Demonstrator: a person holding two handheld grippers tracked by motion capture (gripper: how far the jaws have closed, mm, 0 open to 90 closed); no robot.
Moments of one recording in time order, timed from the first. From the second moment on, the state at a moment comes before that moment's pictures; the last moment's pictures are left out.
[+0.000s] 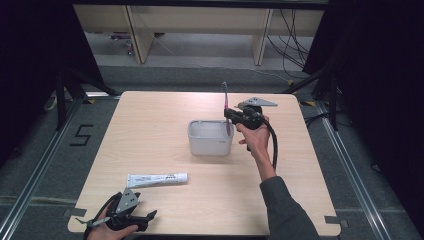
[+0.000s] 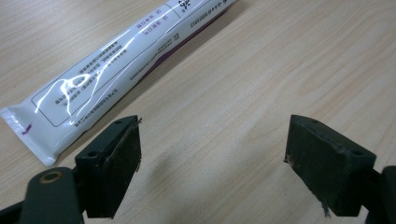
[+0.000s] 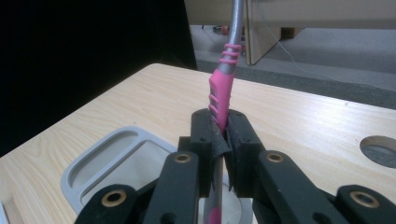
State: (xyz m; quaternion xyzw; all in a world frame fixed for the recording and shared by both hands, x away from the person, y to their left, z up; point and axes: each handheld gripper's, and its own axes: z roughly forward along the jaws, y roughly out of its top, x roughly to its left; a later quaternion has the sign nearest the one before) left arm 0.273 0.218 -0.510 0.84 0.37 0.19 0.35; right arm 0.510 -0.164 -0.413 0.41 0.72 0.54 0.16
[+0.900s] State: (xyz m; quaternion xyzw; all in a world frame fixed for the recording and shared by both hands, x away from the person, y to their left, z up) left arm 0.272 0.216 -0.511 0.84 0.38 0.18 0.36; right arm 0.500 -0.162 -0.419 0.39 0.75 0.50 0.19
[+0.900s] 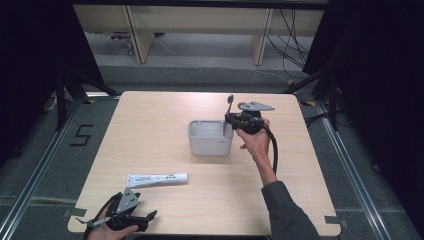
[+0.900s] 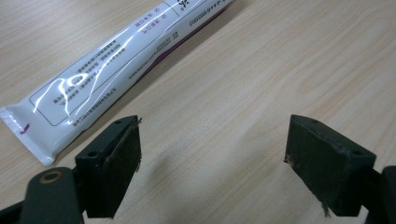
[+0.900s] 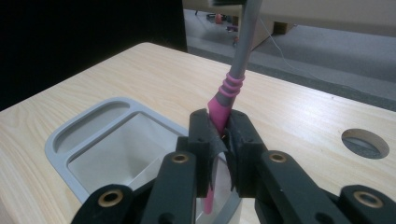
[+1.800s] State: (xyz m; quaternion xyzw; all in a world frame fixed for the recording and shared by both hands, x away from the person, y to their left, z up) left arm 0.273 0.217 -0.510 0.84 0.37 0.19 0.35; right arm 0.452 -0.201 -0.406 0.38 0.76 0.49 0.21
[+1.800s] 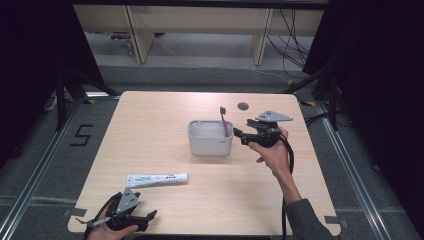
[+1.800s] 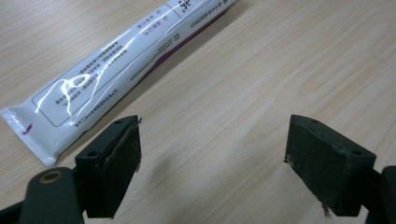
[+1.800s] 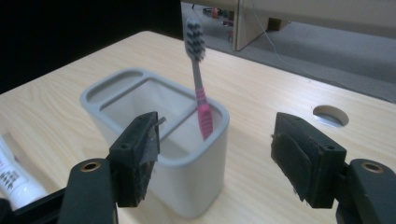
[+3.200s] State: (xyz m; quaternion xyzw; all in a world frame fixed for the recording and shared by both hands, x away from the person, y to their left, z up) left arm 0.273 0.218 -0.510 0.84 0.37 0.19 0.35; right arm 0.371 -0.243 -0.460 0.40 0.80 0.40 0.18
